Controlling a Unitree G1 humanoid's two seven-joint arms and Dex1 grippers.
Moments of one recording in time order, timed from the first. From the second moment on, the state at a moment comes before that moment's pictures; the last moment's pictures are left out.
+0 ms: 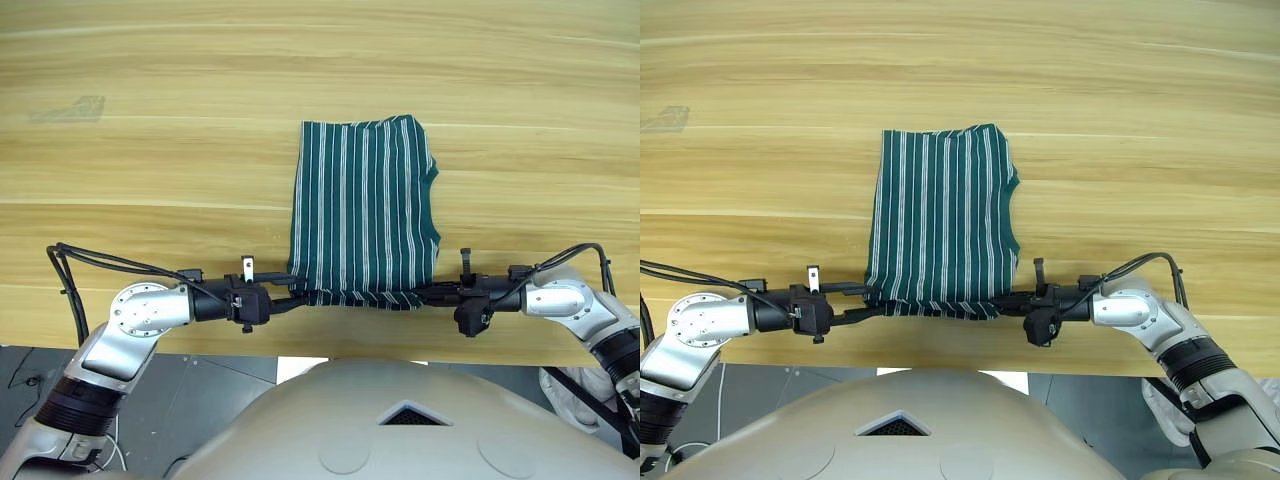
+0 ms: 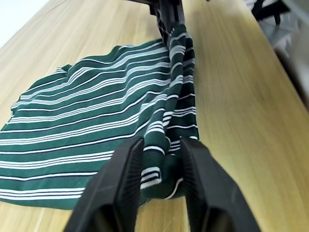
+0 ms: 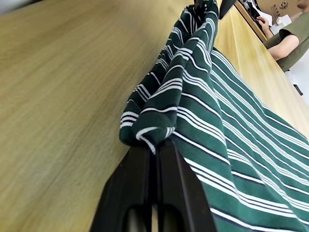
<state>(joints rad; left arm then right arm) 0.36 0.90 -0.24 -0.26 -0.19 -0.38 -0.97 0.02 -0.87 0.59 0.24 -0.11 -0.96 0.75</state>
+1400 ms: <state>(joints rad) 0.61 0.93 0.15 -0.62 -0.56 0.01 -1.16 0.23 -0.89 0.17 -0.34 0.69 -0.03 1.17</state>
